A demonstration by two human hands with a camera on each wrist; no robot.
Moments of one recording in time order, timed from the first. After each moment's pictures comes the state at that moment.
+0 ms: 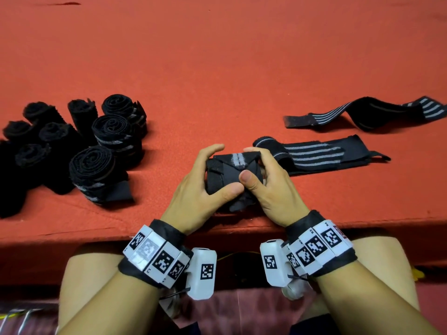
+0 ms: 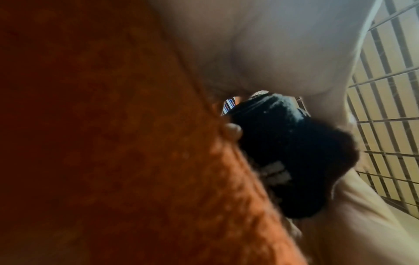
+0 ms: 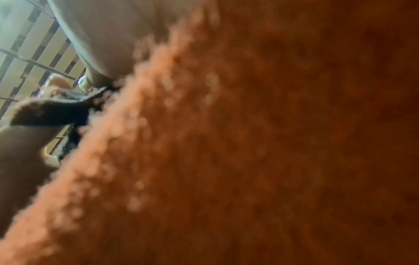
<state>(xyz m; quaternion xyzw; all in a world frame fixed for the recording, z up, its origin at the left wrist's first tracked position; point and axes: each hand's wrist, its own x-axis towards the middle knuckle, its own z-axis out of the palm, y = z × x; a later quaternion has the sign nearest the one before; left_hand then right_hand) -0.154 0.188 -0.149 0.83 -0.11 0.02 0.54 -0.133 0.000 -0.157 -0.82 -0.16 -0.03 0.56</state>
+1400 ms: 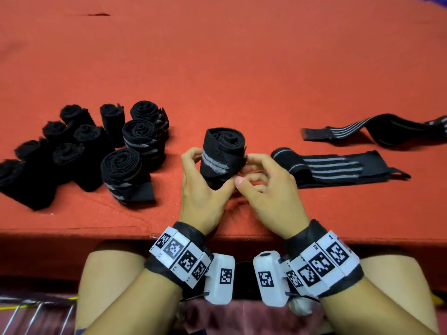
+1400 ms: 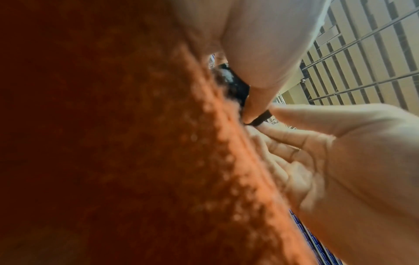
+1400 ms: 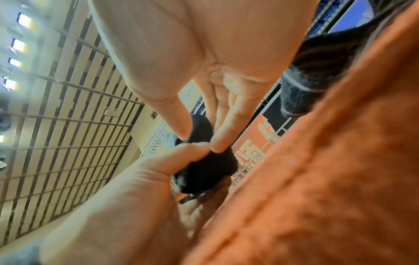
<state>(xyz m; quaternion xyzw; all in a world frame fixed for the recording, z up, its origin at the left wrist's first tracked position) -0.143 0.190 -0.170 0.79 0.02 0.22 0.58 -0.139 0.042 -0.140 -0.80 -0.11 -0.05 0.59</state>
